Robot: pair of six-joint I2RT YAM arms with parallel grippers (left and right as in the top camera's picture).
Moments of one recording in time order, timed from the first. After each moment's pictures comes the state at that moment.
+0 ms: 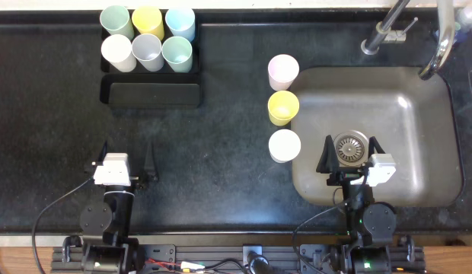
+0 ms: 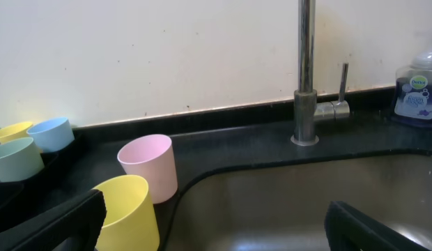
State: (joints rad) left arm -0.04 0.01 0.01 -0.08 -0.02 0.04; right arm 0.07 0.01 0.02 -0.01 0.02 0.19
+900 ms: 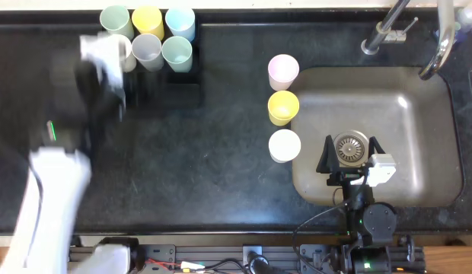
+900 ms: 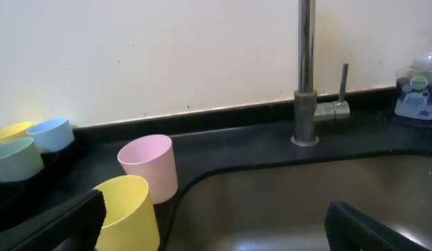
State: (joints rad) left arm -0.05 1.37 1.34 -0.62 0.30 -0.24; right arm 0.07 0.01 0.02 -0.01 0.02 0.19
